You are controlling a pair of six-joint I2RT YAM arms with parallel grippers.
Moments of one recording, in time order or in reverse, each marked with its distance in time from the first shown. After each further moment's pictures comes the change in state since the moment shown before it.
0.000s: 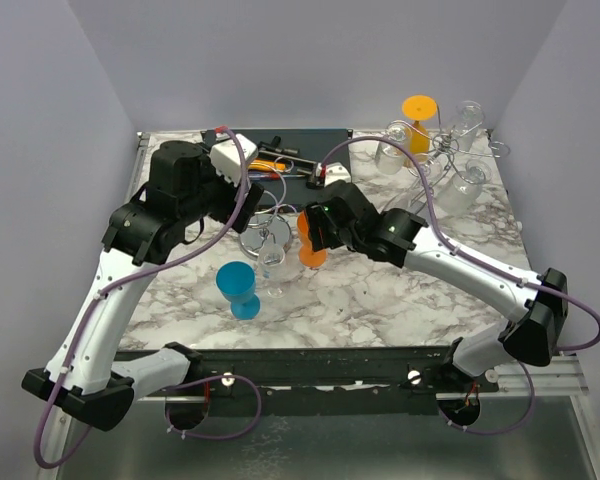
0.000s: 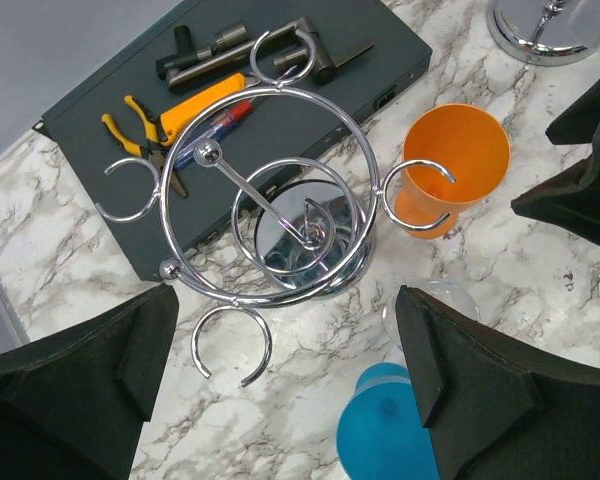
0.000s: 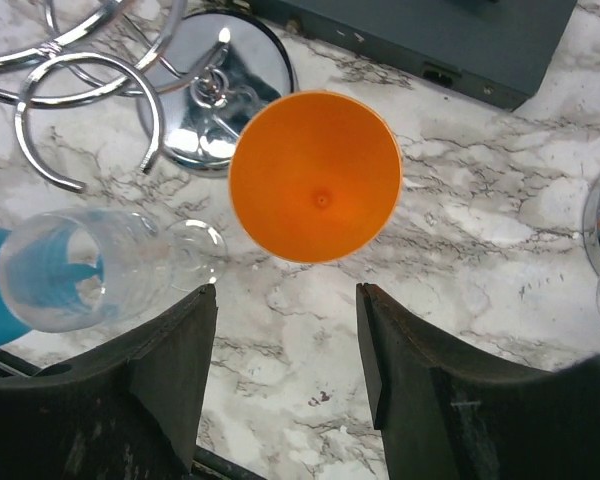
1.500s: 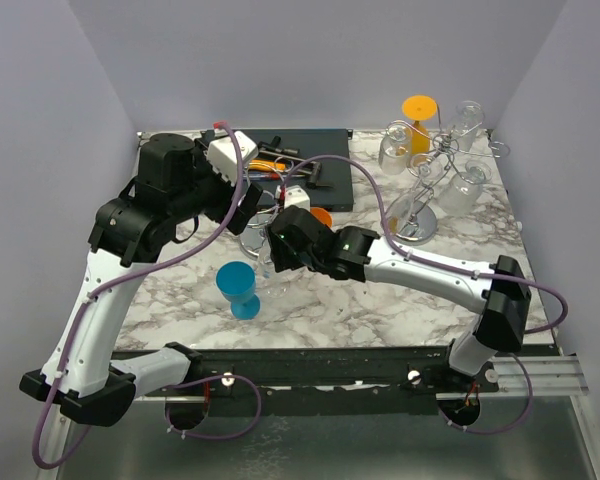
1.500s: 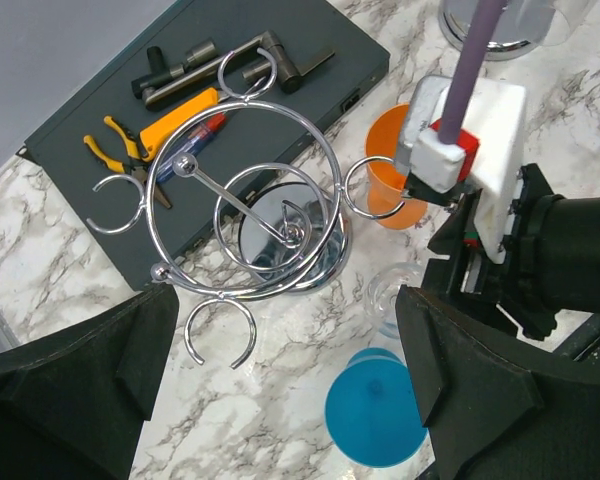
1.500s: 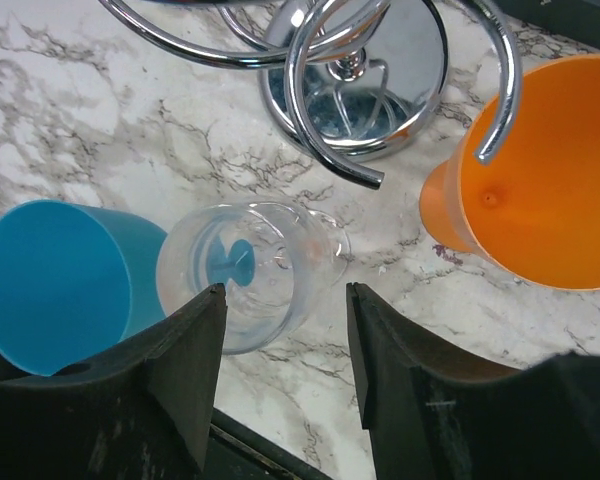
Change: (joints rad) left arm 0.002 0.043 0.163 -0.136 0.082 0.029; right arm 0.169 0.165 0.046 0.098 0.020 0.165
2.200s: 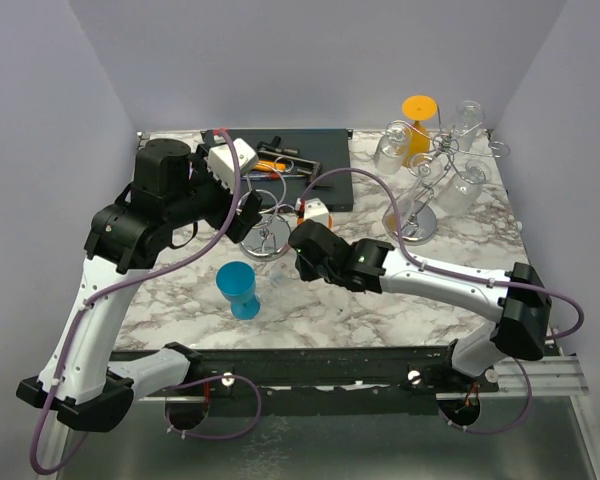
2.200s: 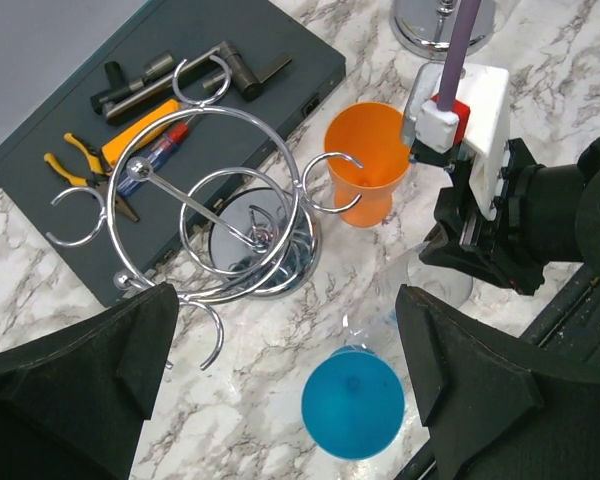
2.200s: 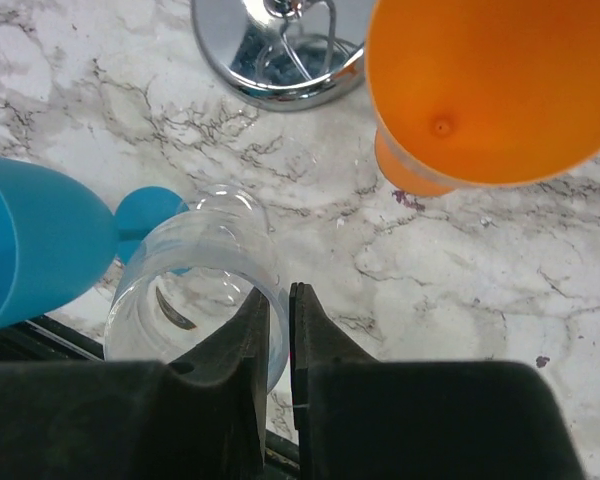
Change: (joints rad) left arm 0.000 -0.022 -0.011 -0.011 0.084 0.008; right arm -0.005 -0.076 -0.169 0.023 0.029 0.047
